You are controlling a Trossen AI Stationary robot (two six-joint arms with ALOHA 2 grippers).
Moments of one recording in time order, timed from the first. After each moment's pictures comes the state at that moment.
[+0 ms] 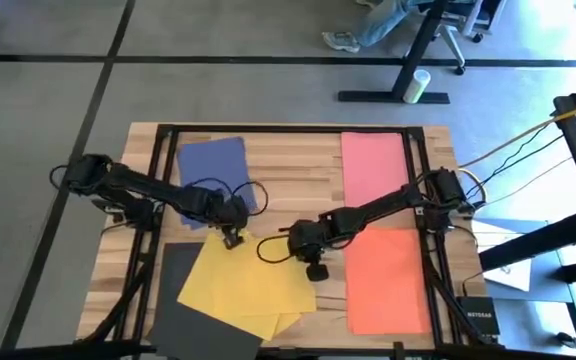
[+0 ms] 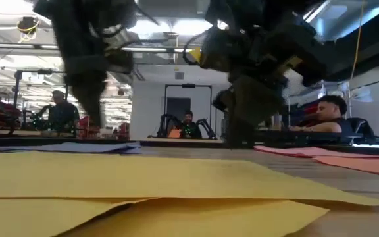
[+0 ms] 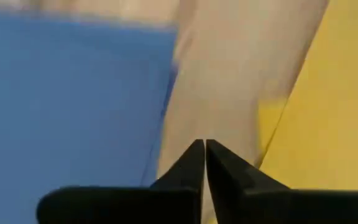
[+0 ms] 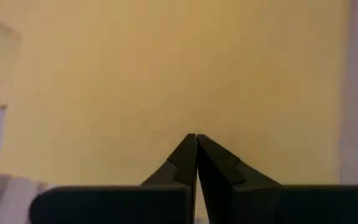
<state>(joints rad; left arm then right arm) -0.15 1.44 0.84 -0.74 -0.25 -0.59 0.17 1.90 1.17 -0.29 -0.16 0.03</state>
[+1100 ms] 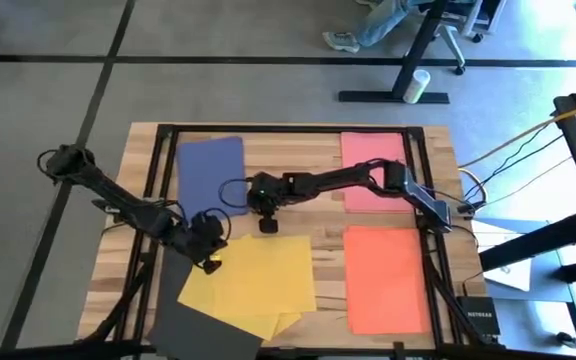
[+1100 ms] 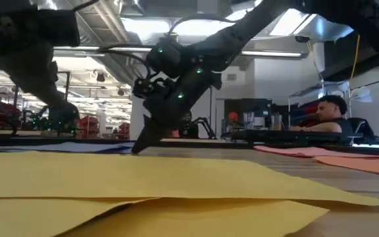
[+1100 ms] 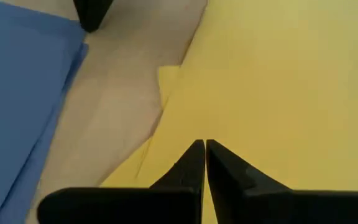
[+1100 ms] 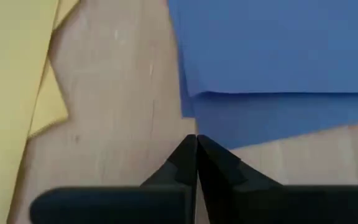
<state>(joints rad) -0.51 1.17 0.57 -0.41 -0.42 -0.88 -0.11 2.36 1.66 -0.18 -0.19 -0.16</state>
